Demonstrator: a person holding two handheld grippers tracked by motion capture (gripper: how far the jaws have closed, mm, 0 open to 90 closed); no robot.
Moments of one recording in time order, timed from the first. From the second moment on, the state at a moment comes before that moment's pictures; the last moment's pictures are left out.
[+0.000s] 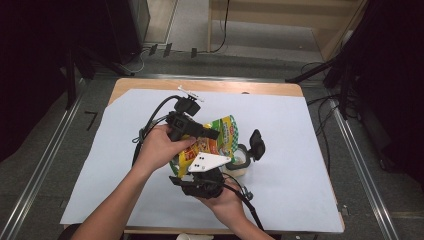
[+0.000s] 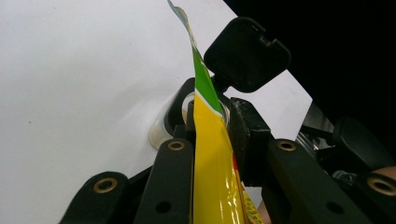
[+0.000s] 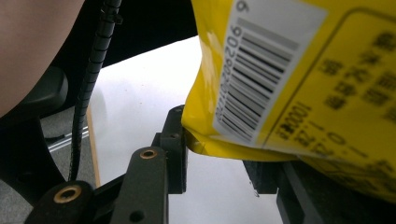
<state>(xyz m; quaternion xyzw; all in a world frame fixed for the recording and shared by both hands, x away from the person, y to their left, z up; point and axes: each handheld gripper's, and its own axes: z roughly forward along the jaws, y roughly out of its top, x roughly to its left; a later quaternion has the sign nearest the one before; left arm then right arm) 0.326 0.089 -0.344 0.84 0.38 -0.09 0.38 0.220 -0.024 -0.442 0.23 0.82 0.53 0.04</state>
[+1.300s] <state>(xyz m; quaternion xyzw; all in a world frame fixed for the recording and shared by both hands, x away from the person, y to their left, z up) 0.327 0.087 -0.344 0.84 0.38 -0.09 0.38 0.219 -0.024 -0.441 0.23 0.82 0.52 0.05</state>
